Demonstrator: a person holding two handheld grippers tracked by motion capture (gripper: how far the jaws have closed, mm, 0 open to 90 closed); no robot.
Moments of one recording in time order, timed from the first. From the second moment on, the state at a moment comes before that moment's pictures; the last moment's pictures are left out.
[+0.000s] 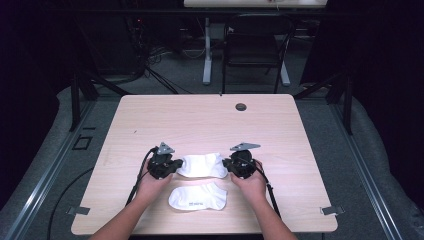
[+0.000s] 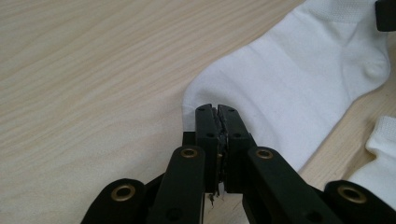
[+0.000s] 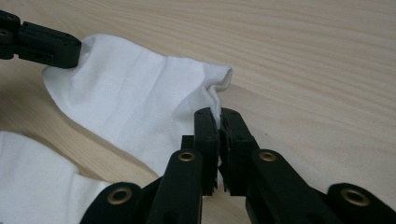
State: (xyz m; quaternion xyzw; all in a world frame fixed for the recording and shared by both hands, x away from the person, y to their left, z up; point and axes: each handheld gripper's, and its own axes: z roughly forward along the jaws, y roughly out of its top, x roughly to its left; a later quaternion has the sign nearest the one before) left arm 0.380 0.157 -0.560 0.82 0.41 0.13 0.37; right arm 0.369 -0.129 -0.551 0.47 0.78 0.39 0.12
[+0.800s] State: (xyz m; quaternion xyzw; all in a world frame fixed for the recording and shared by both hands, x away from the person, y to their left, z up) left arm 0.354 0.166 -0.530 0.82 0.39 0.13 0.40; right arm 0.348 -0.123 -0.521 0.44 0.79 0.40 0.12
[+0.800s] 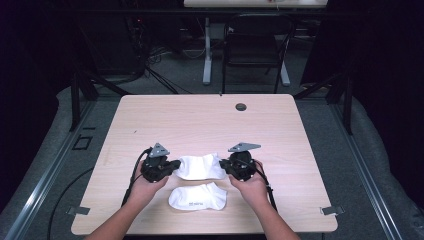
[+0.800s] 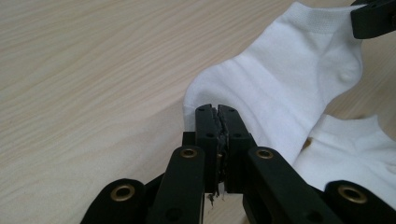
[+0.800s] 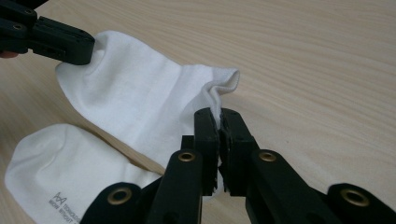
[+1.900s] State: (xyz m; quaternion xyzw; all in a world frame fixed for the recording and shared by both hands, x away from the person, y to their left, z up) left arm 0.298 0.176 -0.527 0.82 0.37 0.11 0.41; right arm 0.292 -0.128 -0.515 0.41 0.80 0.43 0.10
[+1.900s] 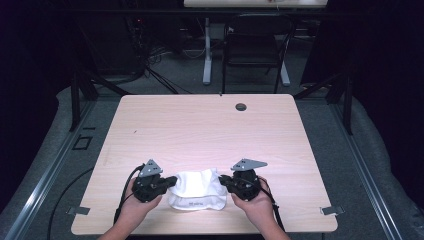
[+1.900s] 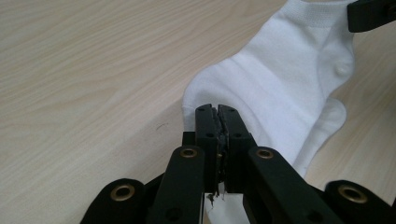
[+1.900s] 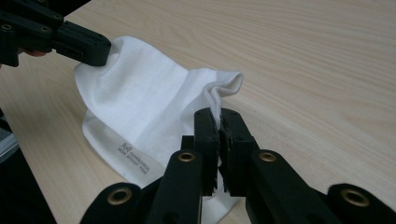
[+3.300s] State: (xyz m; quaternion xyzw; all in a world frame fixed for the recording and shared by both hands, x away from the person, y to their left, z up) left arm 0.280 0.171 -0.555 0.85 0.37 0.11 0.37; right arm 0.278 -0.127 -0.545 0.41 0.82 0.40 0.09
